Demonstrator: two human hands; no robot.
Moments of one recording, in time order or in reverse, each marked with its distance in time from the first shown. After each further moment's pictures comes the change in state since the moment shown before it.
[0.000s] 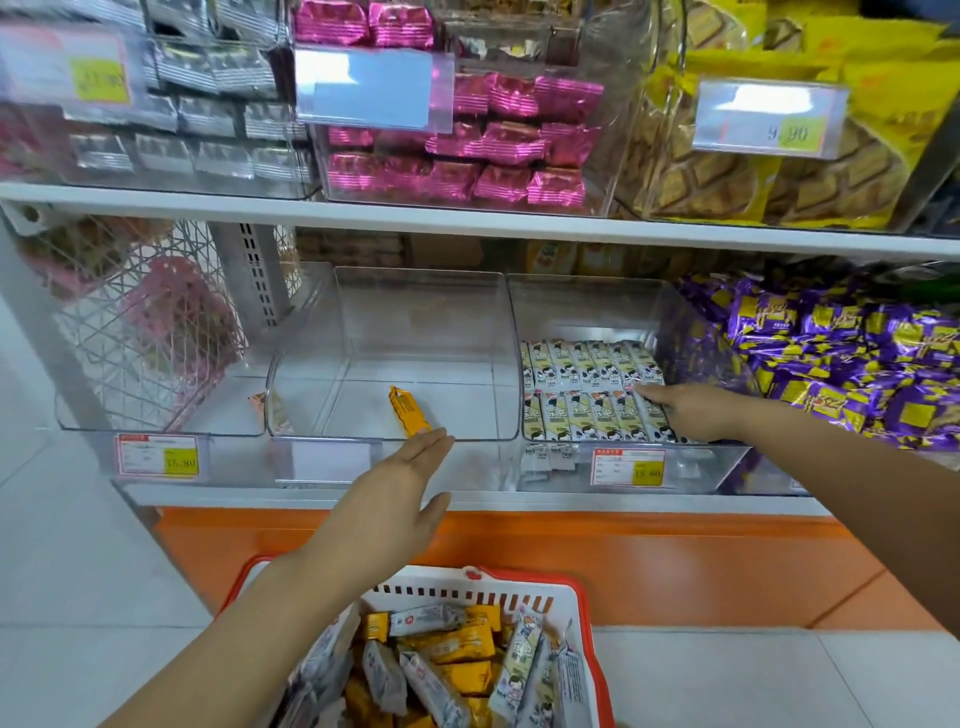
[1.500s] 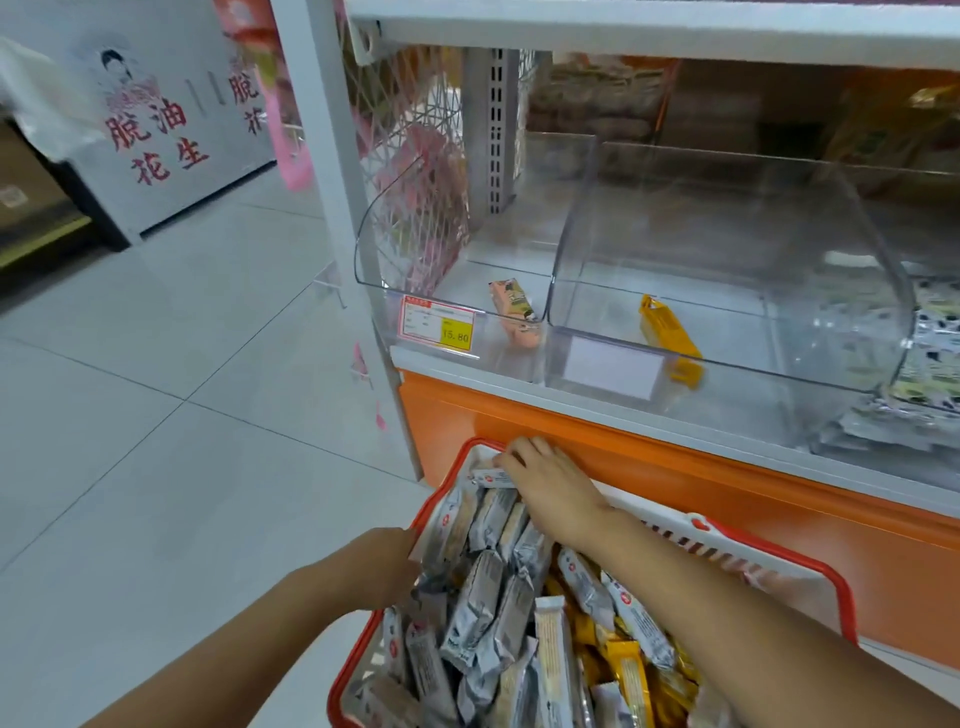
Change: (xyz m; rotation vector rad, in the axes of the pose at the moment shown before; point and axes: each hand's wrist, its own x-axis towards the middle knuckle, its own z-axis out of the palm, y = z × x) left_hand -0.175 -0.193 0.048 -0.034 -0.602 -0.604; right_hand 0.037 -0.368 0.200 -0.066 0.278 -0.795
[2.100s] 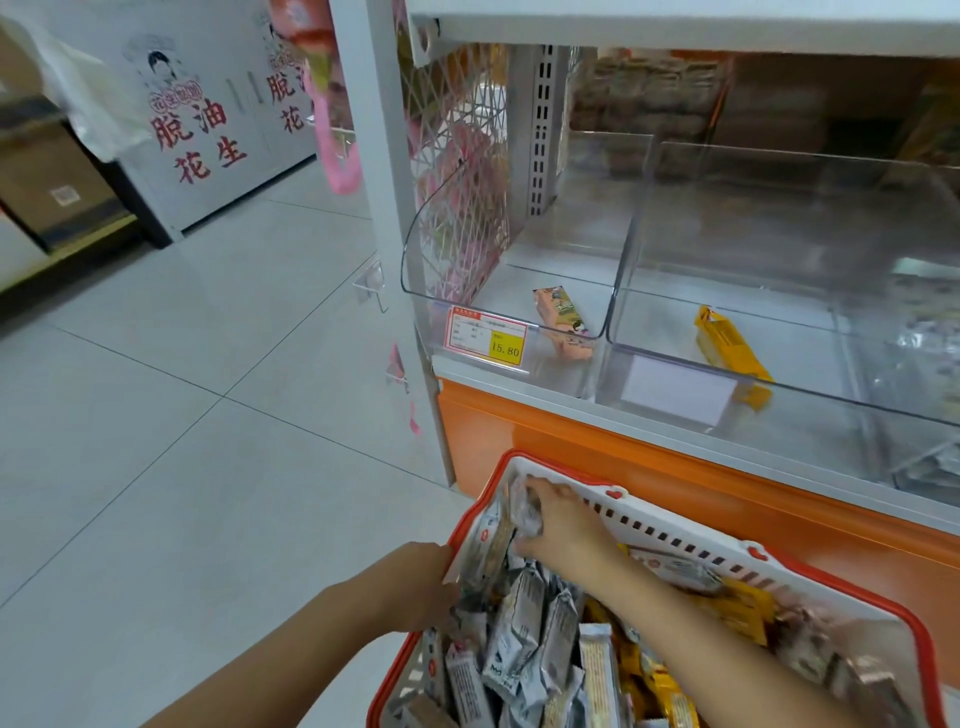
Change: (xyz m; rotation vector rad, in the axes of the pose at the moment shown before) left_hand -0.002 -0.011 -0.001 -0.128 -0.016 -0.042; right_hand 0.008 -0.042 -0.007 0.607 -0.275 0.429
